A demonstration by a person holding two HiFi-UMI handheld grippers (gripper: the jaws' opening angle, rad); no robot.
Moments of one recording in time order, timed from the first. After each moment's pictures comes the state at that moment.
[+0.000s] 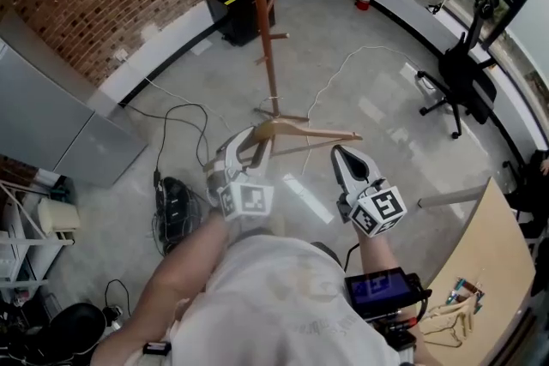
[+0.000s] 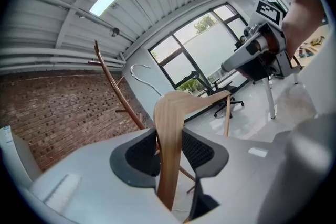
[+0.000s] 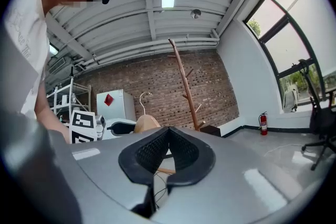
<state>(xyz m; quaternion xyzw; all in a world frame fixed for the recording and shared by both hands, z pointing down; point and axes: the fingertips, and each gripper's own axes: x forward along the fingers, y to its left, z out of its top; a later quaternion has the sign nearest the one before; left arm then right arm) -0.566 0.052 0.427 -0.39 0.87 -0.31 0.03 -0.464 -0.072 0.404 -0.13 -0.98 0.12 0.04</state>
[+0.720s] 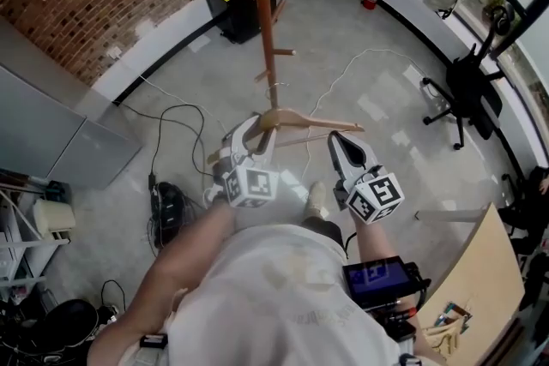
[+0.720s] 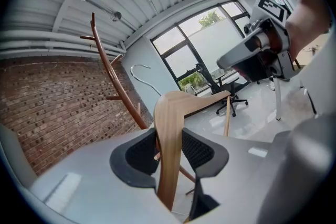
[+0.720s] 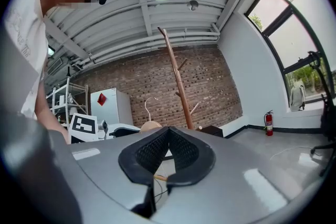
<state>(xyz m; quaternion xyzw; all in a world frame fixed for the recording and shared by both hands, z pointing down) -0.688 -0.007 0.467 -0.40 0.86 -0.31 -0.02 -0.597 -0.117 0.423 -0.15 -0.98 0.12 0.04</state>
